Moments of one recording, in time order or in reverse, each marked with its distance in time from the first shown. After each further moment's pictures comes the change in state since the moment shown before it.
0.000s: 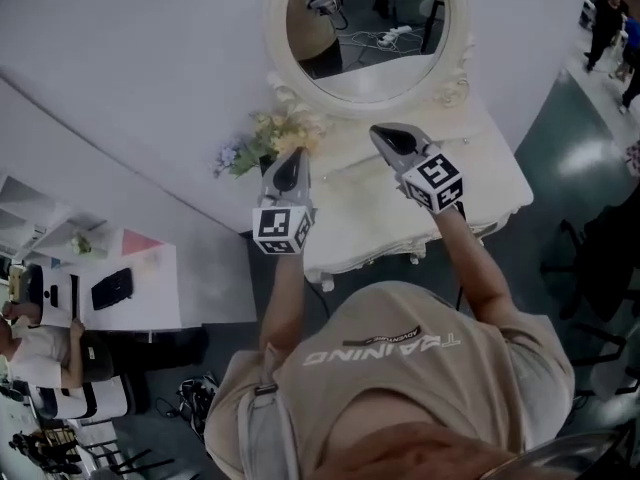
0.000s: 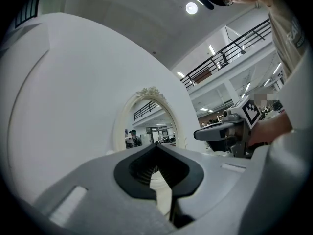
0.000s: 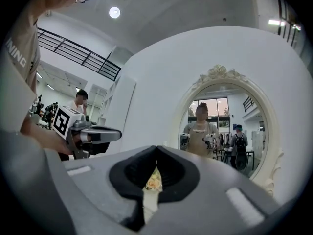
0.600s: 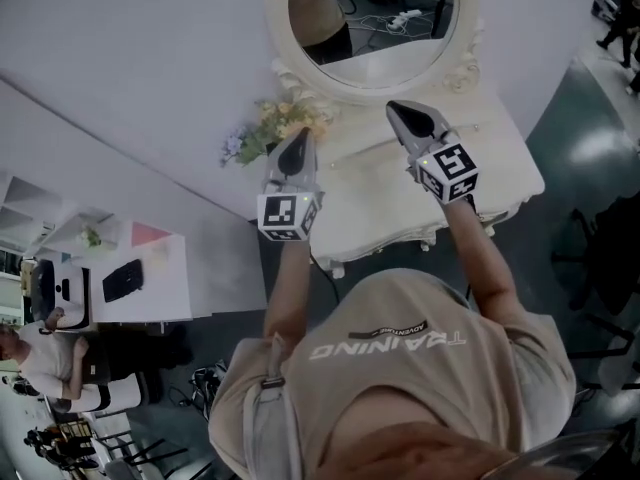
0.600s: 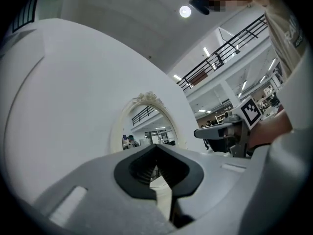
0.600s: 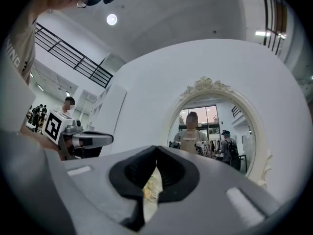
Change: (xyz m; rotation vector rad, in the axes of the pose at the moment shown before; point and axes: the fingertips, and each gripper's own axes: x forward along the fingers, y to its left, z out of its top) left arm 0.013 -0.002 0.017 0.053 -0.057 -0.017; right arm -0.011 -0.027 0.015 0.028 -0.116 -0.131
